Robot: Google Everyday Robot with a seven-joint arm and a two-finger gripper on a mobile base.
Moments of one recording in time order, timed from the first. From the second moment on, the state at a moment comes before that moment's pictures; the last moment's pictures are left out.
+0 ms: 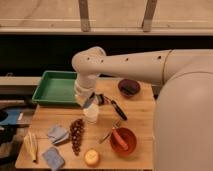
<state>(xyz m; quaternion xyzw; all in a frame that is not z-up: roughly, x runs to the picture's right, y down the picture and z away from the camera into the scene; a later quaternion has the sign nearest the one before) -0.093 0.059 0.702 -0.36 0.00 0.34 0.87</state>
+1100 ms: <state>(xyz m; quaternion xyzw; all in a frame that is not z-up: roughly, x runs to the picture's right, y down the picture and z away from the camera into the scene) -0.079 0.087 0.736 -0.38 0.01 0.38 0.85</state>
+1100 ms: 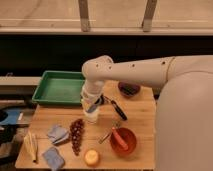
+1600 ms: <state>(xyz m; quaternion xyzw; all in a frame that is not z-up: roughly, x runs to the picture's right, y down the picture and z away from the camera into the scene) -0.078 0.100 0.755 -0.39 0.01 0.38 0.84</state>
